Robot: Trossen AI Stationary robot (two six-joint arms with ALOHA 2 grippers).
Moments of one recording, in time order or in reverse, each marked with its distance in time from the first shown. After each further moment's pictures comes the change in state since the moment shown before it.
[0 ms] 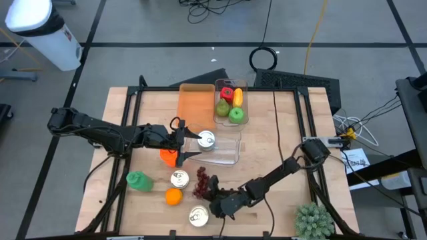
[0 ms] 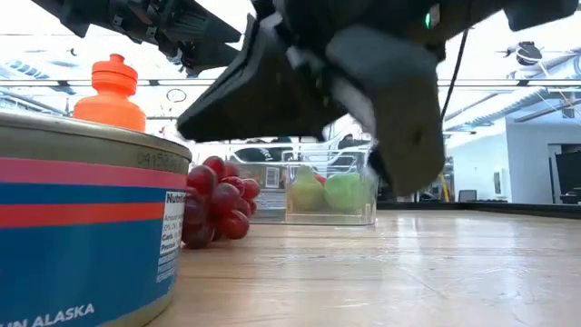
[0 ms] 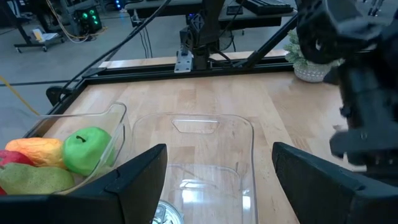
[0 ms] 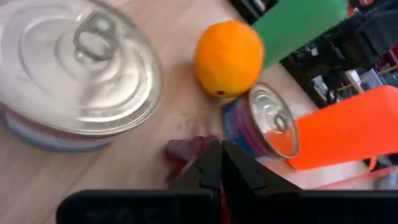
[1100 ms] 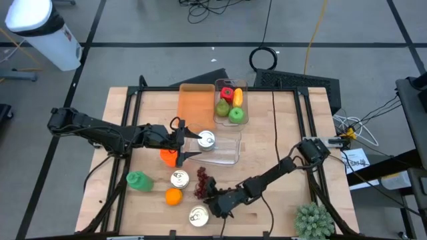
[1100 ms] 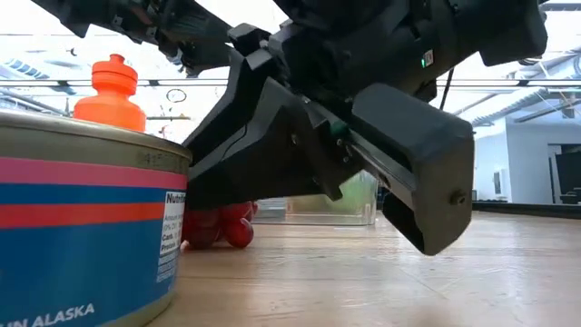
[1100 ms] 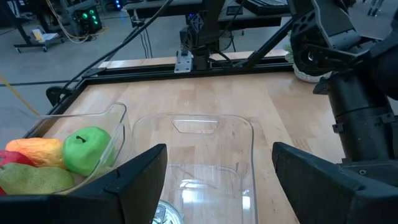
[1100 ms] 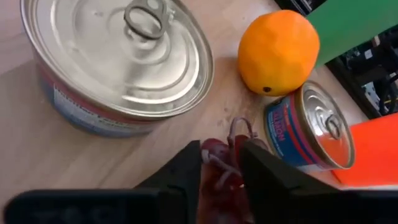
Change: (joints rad) left arm 0.000 0.000 0.000 0.000 0.000 0.000; right arm -0.030 0.035 0.000 -0.001 -0.167 -0.017
